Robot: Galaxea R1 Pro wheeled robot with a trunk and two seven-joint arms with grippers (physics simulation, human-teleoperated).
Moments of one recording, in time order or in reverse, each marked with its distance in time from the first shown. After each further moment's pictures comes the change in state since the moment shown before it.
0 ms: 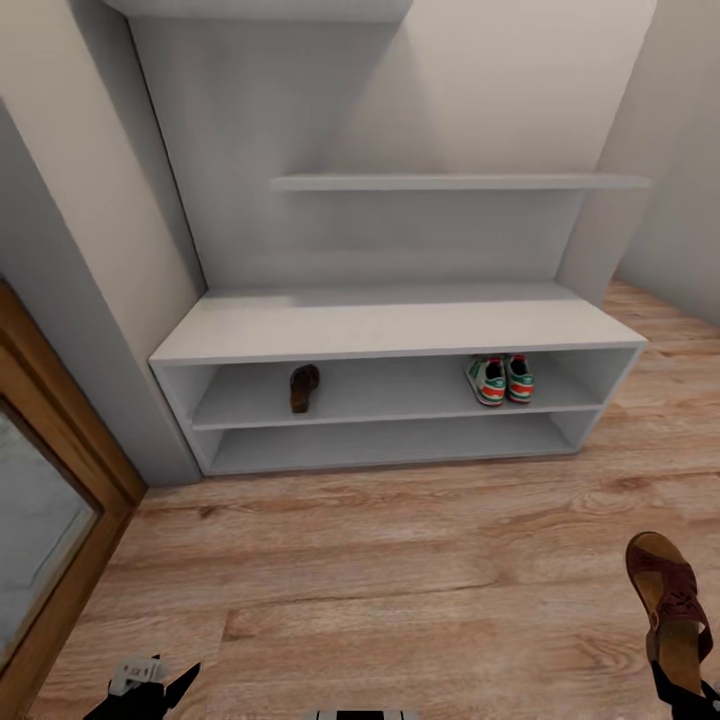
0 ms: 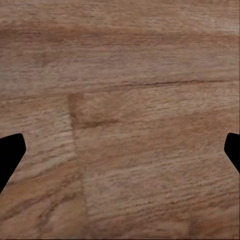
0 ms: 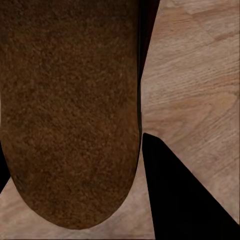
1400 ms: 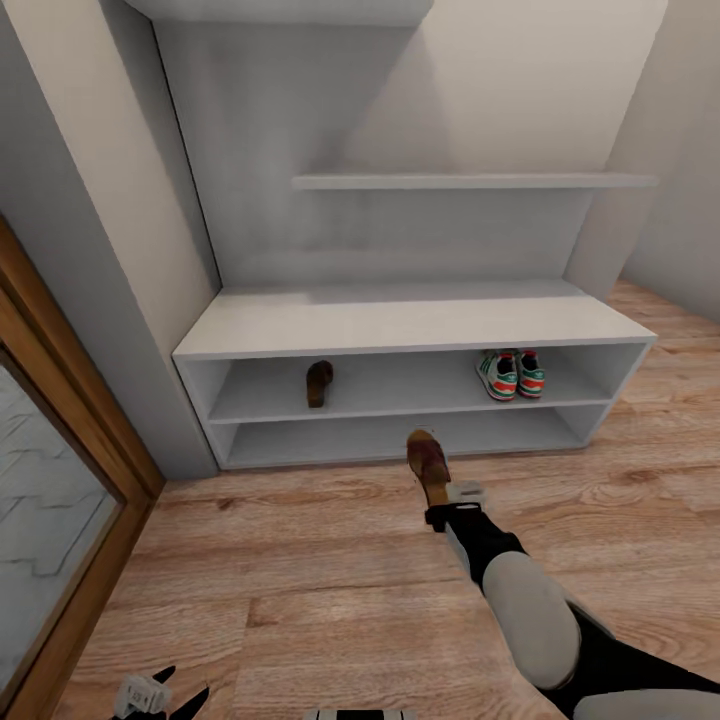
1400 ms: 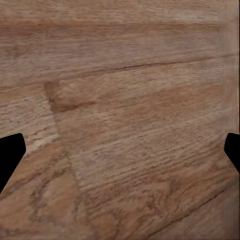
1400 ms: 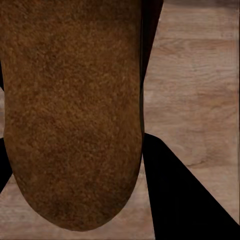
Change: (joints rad) left arm 0.039 -0.003 -0.007 -0.006 -0.006 -0.088 -0.173; right arm -0.606 0.440 0.455 0.167 0.306 0.648 -0.456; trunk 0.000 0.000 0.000
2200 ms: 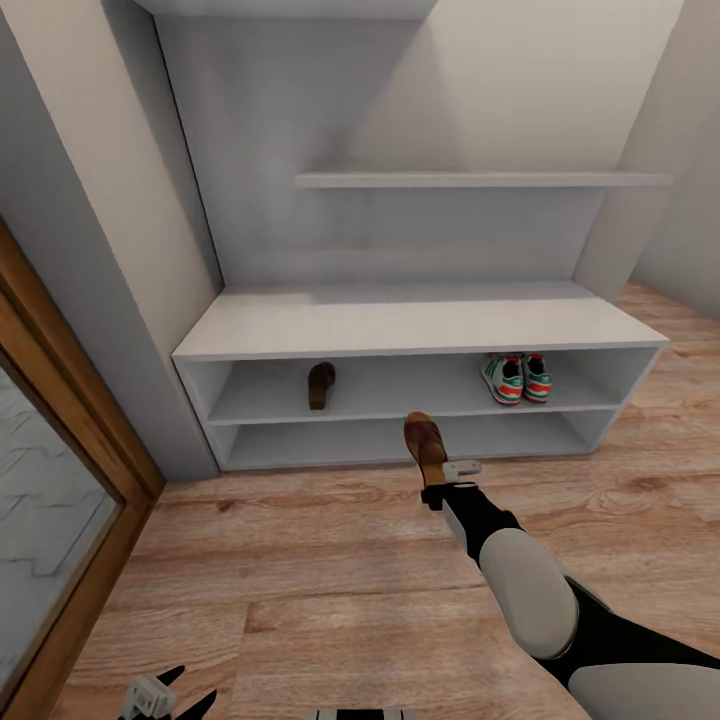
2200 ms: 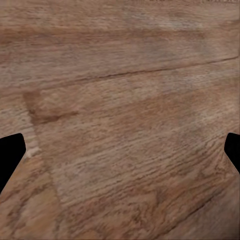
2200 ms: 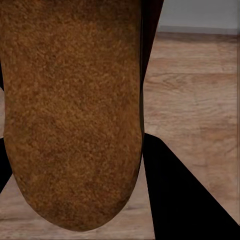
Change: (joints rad) left arm 0.000 -0.010 0.002 -0.001 -0.001 -0.016 -0.055; right arm -0.073 0.000 0.000 0.022 -0.016 0.006 -0.001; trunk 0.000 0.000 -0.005
